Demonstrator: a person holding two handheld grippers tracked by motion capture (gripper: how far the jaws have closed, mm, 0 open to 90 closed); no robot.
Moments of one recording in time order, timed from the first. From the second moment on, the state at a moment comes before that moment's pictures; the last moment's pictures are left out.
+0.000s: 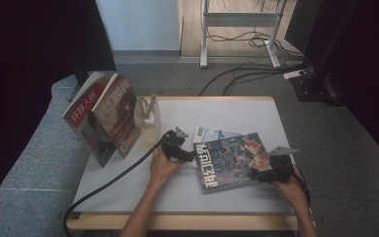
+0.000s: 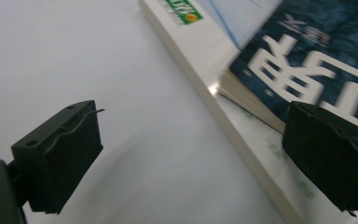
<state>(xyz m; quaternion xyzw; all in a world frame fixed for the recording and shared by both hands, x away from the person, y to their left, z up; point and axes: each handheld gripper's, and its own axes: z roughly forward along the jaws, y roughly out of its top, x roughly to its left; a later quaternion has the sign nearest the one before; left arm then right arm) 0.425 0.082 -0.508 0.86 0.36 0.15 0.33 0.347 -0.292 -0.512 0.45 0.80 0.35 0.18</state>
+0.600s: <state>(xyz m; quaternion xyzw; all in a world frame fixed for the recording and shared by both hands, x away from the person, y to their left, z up) 0.407 0.078 -0.509 0.87 0.34 0.15 0.34 0.334 -0.294 -0.514 0.45 0.80 0.35 0.17</state>
